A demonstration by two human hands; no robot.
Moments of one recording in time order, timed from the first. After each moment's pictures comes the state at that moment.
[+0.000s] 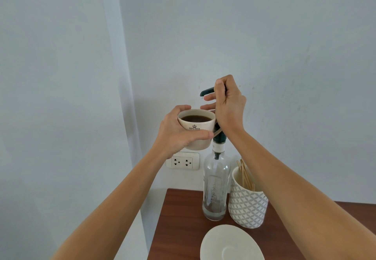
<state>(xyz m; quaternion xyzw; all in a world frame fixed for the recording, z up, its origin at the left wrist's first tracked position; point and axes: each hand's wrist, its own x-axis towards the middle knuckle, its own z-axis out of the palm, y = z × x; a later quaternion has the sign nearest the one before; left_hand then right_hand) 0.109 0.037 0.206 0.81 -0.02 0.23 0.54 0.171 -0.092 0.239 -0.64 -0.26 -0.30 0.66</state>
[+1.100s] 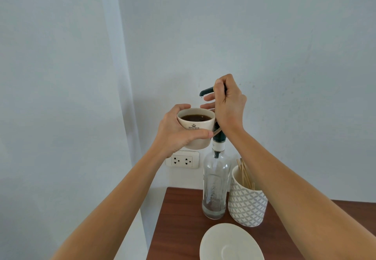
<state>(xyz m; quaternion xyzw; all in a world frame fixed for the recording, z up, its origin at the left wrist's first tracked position) 0.108 0.036 0.206 0.80 -0.01 0.22 0.55 0.168 -0.092 0.240 -0.64 -0.25 -0.29 0.67</state>
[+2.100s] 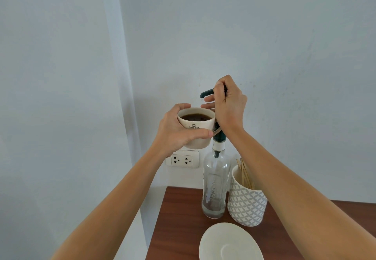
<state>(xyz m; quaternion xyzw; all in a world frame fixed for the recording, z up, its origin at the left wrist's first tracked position) 0.110 0.037 0.205 0.80 -0.01 0.22 0.55 0.164 -0.092 0.241 -0.65 -0.24 -0.29 0.66</state>
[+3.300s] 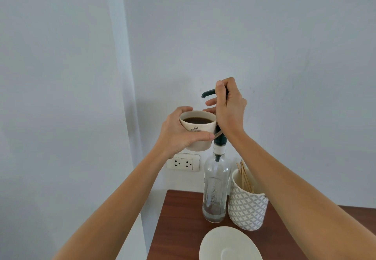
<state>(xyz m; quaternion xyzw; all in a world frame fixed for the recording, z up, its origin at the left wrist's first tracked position) 0.109 0.032 0.207 0.81 -0.01 0.21 0.55 0.163 -0.095 0.241 -0.65 -0.23 -0.30 0.66</state>
